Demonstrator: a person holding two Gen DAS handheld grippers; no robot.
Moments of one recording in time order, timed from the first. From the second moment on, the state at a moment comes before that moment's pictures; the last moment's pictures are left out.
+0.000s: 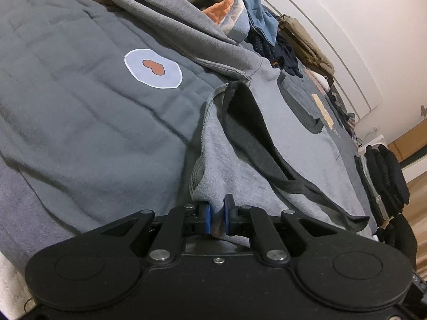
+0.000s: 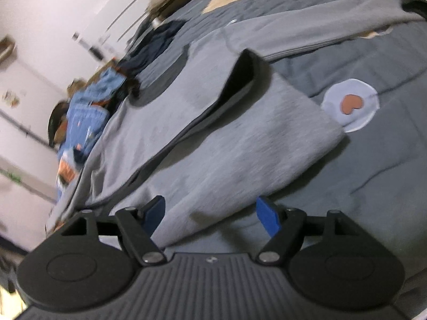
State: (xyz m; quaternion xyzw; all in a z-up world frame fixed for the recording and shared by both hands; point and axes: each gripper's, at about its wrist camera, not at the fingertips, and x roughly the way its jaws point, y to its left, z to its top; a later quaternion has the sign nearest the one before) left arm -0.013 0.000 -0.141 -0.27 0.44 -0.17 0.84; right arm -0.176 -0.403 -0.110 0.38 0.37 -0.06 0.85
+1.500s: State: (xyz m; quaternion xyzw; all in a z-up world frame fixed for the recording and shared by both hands) left arm -0.035 0.025 -0.108 -0.23 0.40 -0.18 0.87; right arm -0.180 -0.378 -0.094 0.27 0.43 0.03 0.86
